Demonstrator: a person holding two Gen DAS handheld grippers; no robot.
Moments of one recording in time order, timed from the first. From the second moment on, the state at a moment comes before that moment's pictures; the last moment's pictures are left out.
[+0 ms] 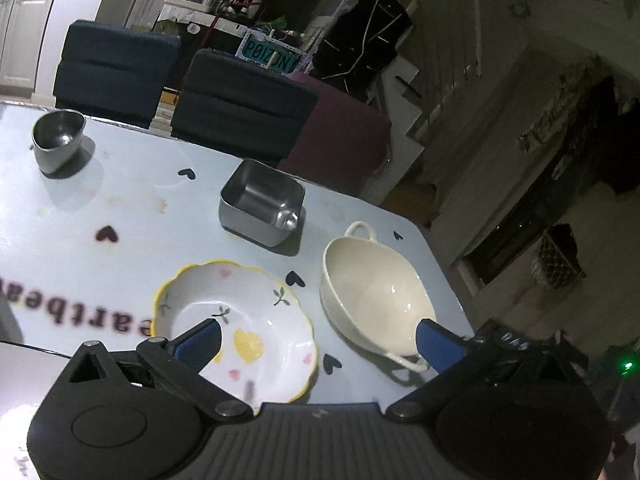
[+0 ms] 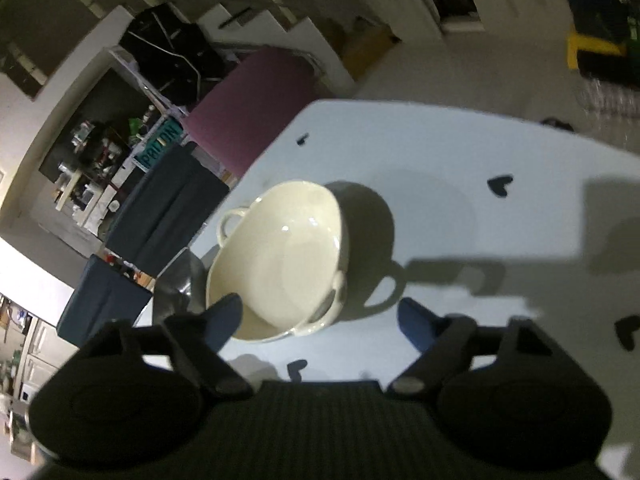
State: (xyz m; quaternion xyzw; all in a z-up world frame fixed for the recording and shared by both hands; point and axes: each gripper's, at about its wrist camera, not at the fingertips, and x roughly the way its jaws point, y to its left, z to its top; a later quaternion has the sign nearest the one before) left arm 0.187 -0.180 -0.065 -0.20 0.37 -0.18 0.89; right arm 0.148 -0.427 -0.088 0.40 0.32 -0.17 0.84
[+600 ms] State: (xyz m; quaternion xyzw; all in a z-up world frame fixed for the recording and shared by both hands) left arm 0.206 -0.189 -0.076 -0.20 0.38 -0.22 0.88; right arm 0.180 -0.413 -0.090 0.35 0.38 -0.20 0.83
